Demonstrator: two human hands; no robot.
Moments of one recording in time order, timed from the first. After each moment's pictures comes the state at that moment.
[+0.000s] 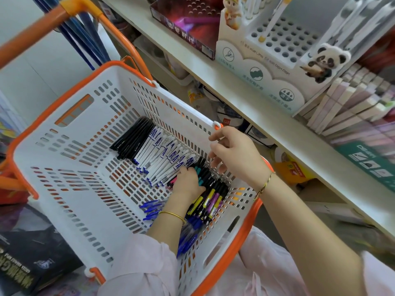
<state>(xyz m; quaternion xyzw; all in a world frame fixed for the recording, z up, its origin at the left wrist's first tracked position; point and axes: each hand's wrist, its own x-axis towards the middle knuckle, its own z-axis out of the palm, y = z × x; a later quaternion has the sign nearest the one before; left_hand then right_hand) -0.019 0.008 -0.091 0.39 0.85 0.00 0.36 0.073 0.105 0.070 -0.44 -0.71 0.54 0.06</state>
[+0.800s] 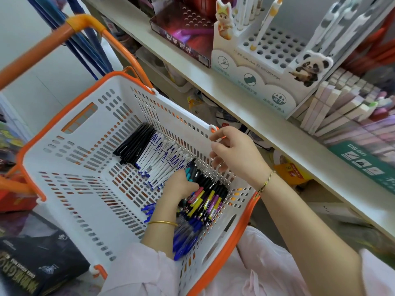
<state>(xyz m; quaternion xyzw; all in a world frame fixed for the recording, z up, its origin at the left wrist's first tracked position) -0.033 0.004 -0.036 0.28 0.85 0.09 0.45 0.081 0.106 0.083 -0.44 -0.71 0.55 0.08</state>
